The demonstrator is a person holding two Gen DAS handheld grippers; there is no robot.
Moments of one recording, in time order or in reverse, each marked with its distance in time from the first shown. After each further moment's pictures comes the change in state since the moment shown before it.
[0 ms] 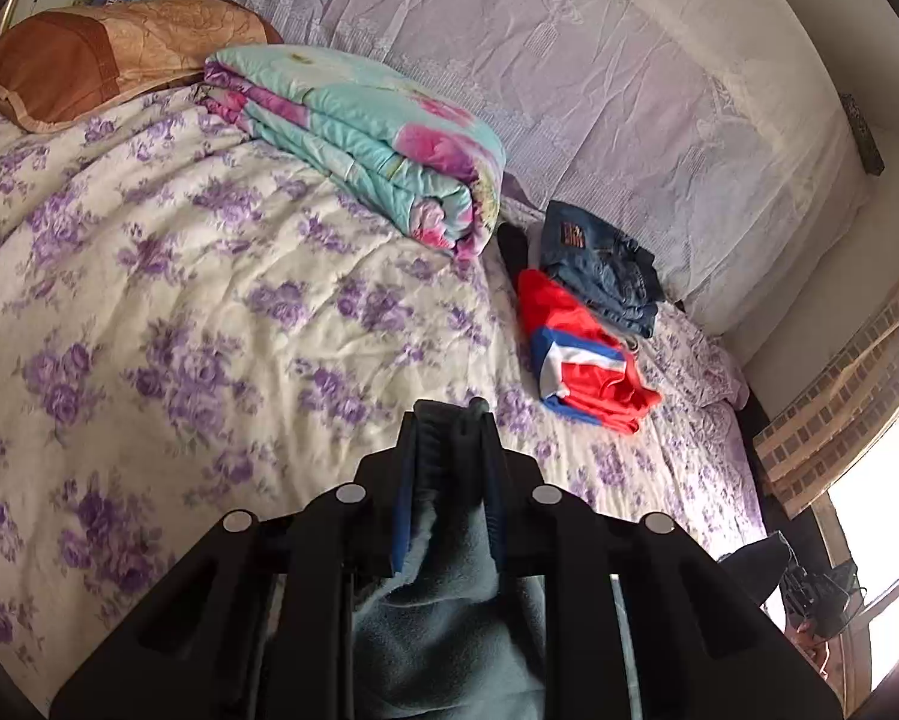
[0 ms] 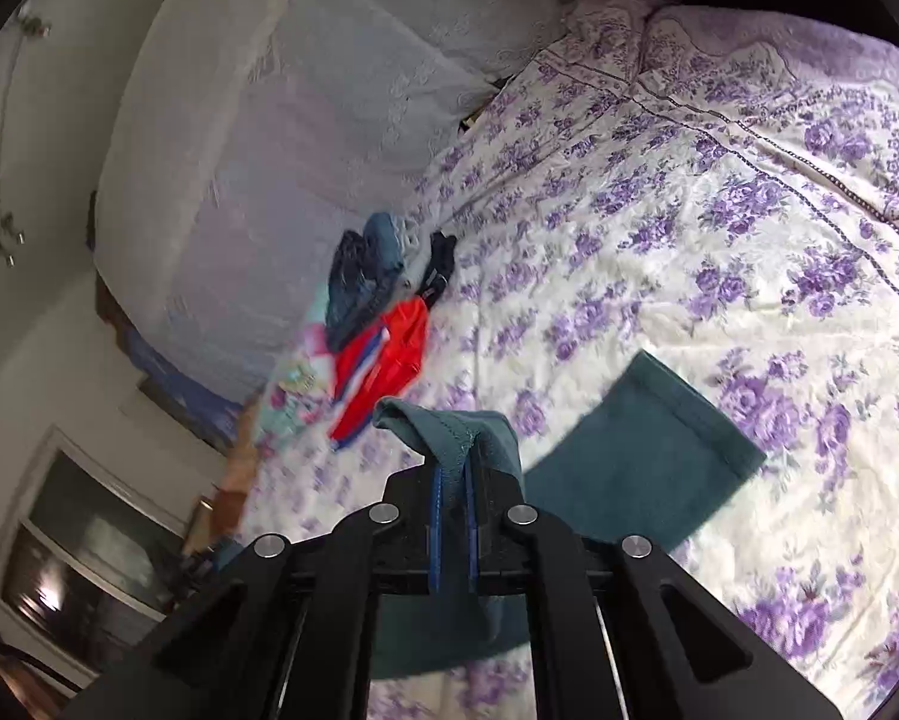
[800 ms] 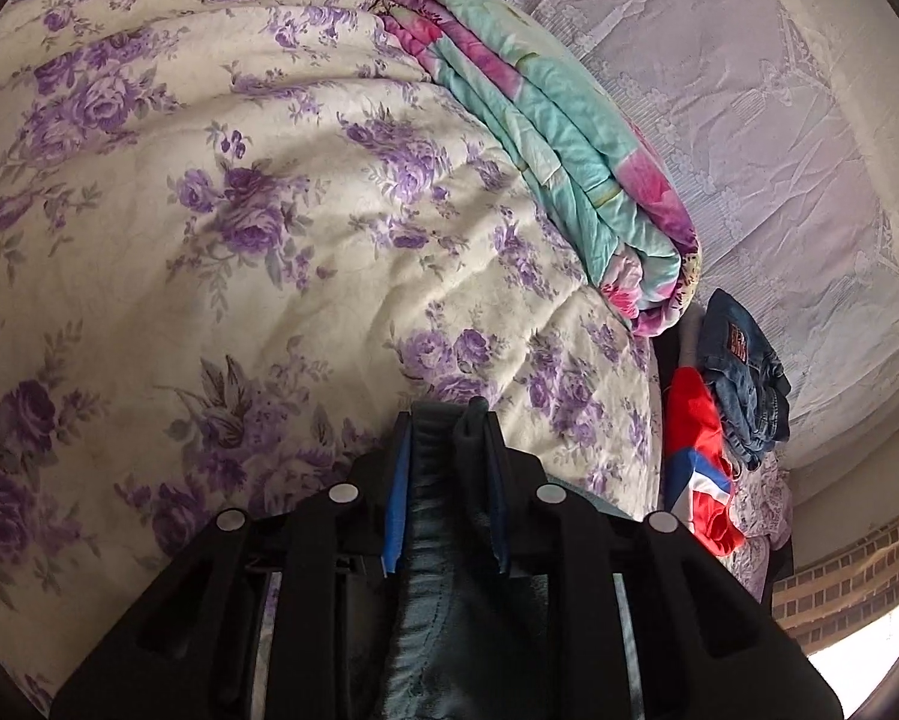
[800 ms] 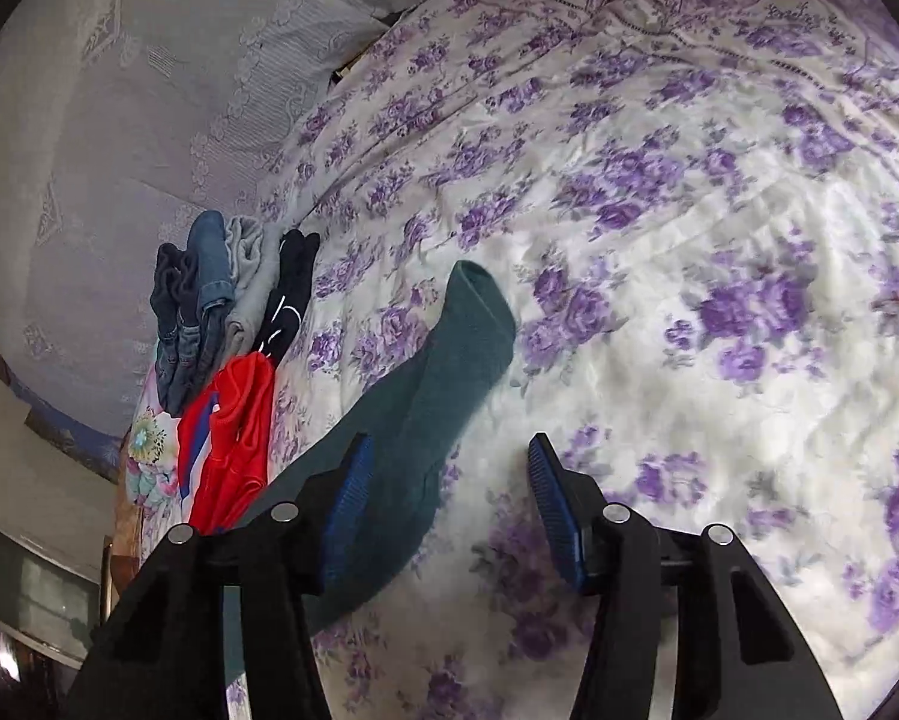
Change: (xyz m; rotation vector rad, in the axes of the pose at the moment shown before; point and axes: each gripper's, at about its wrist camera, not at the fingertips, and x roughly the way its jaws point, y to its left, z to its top) left arm 0.085 0.100 0.031 -0.365 0.016 0.167; right arm 0.220 -0.048 0.055 0.002 0.139 -0.332
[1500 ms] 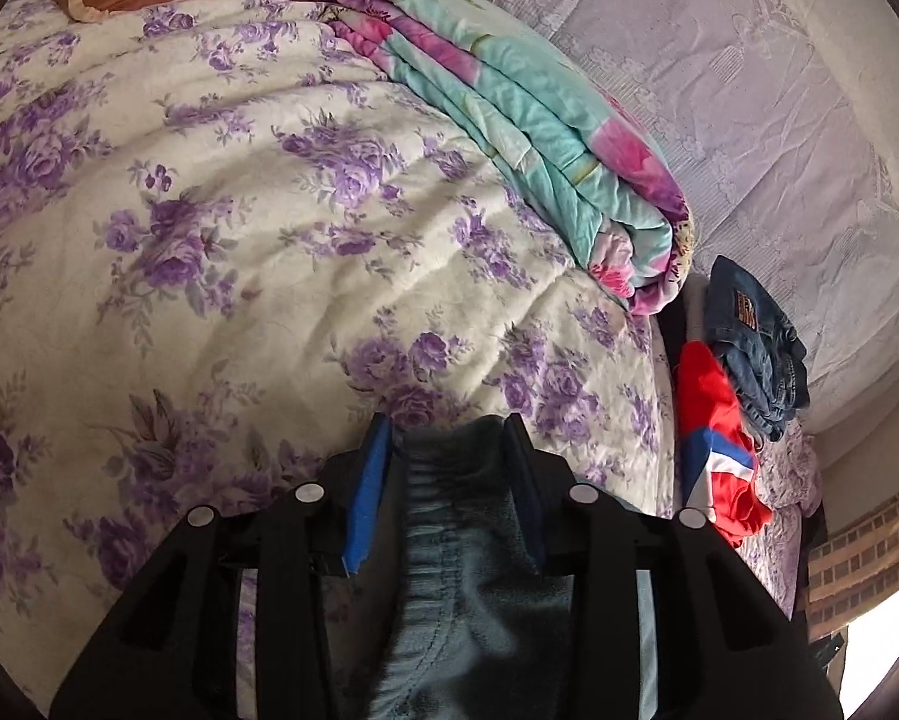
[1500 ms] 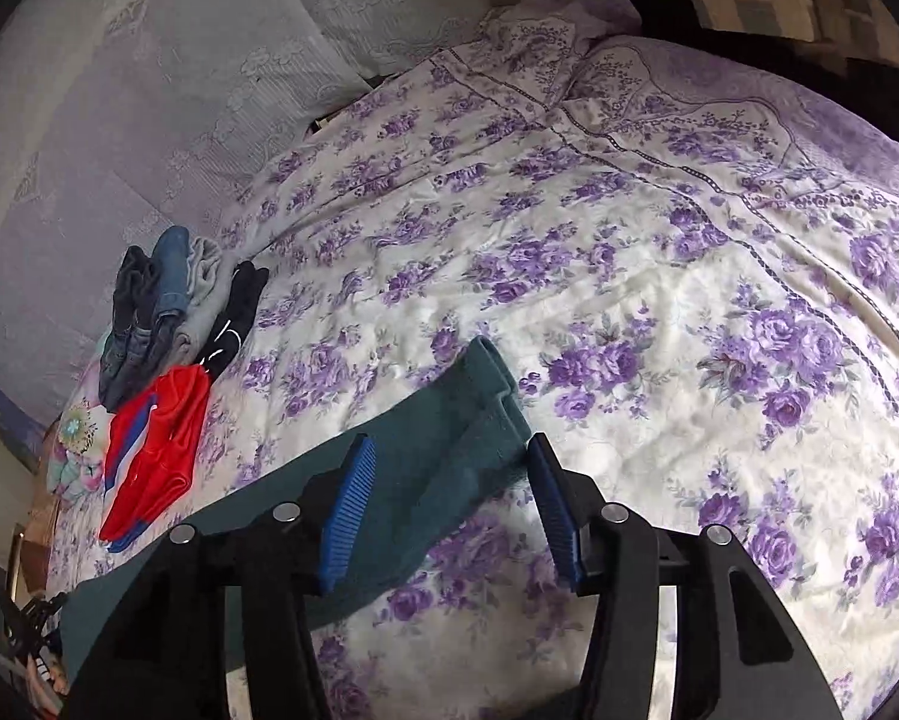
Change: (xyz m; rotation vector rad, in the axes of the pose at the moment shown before) left arm 0.013 -0.025 0.000 0.127 -0.001 0.059; right arm -0.070 -0.003 -0.019 -0.199 -0.222 -0.224
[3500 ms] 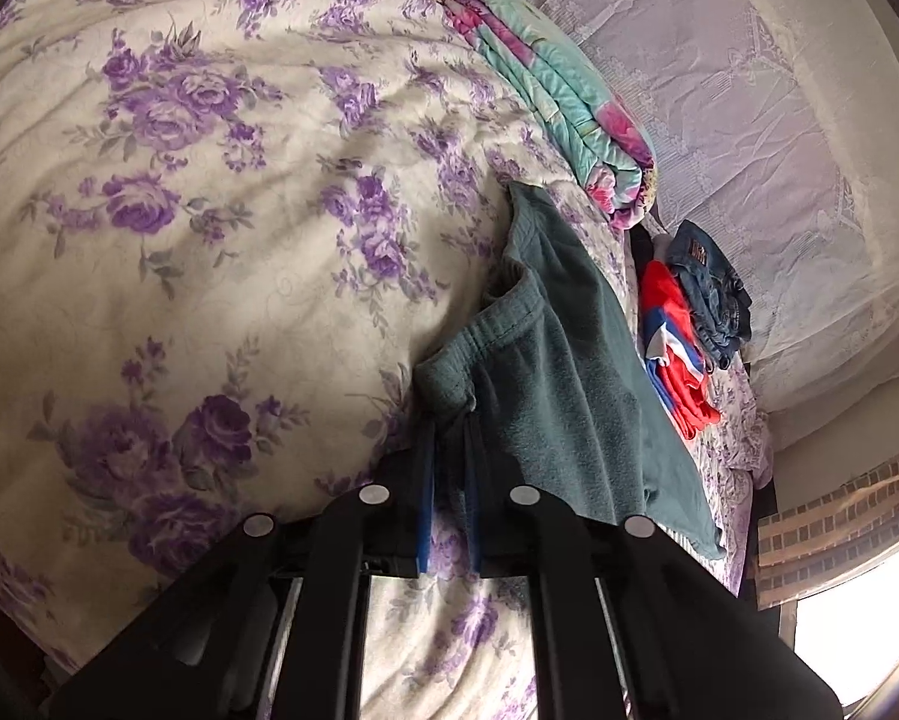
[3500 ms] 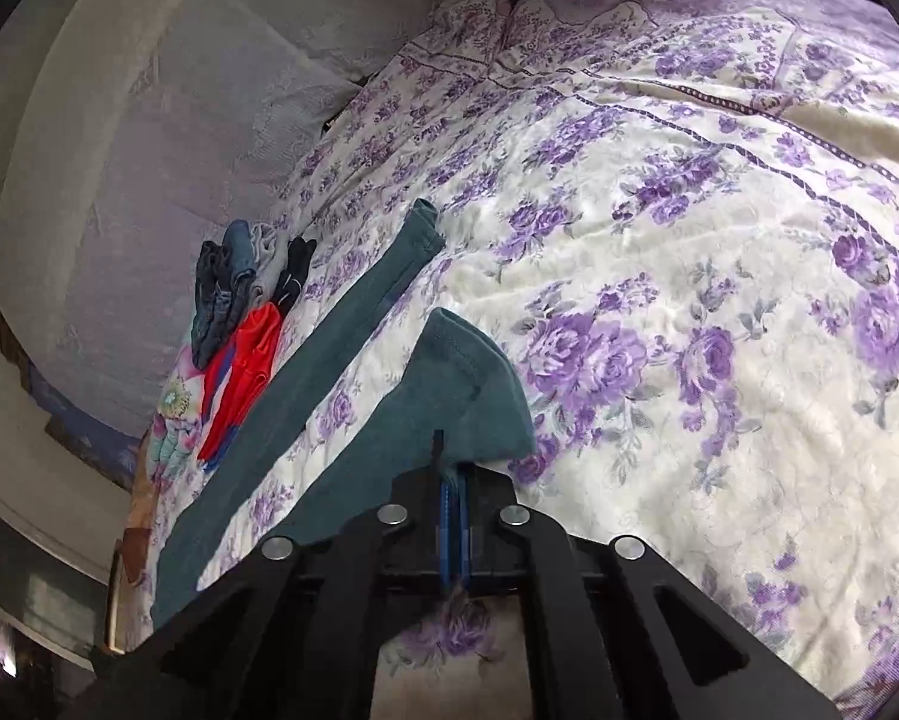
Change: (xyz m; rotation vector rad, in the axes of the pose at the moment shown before) left arm -0.138 0.061 -0.140 -0.143 0.044 -0.073; right arm -0.125 -0.085 -0.111 0.240 0.013 0.247
